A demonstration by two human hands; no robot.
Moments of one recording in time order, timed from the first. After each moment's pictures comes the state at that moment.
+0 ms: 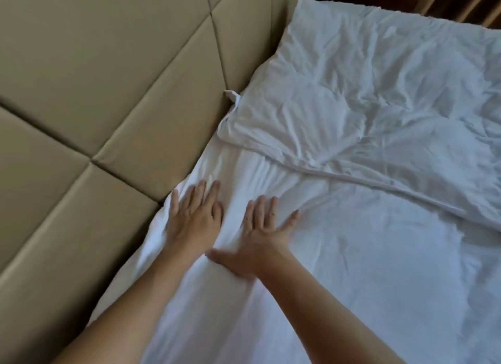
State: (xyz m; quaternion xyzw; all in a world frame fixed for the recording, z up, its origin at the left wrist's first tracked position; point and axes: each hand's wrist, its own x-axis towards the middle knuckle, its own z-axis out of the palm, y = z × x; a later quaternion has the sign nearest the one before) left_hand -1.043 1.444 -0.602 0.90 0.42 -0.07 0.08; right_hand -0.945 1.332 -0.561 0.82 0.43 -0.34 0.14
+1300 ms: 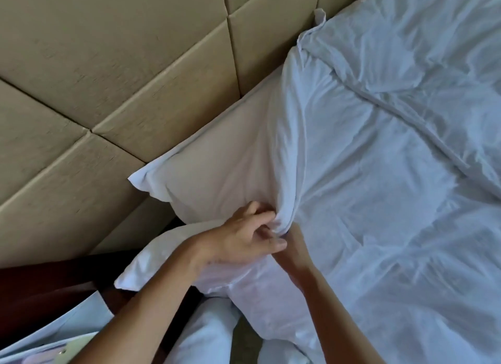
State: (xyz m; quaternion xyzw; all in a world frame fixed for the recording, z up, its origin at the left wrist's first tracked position) left_hand -1.202 1.171 -0.466 0.74 0.37 -0.13 0.55; right_hand -1.078 1.085 -0.512 0.66 0.29 -0.56 -0.41
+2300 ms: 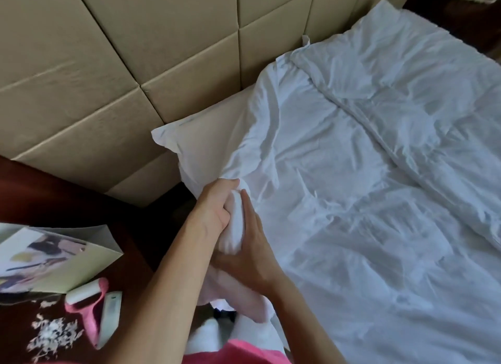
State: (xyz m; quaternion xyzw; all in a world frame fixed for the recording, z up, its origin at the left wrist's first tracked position) left_hand -1.195 1.026 -0.359 0.15 0.66 0.27 0.69; right_hand -1.125 0.914 -0.368 0.63 0.53 -0.47 -0.31
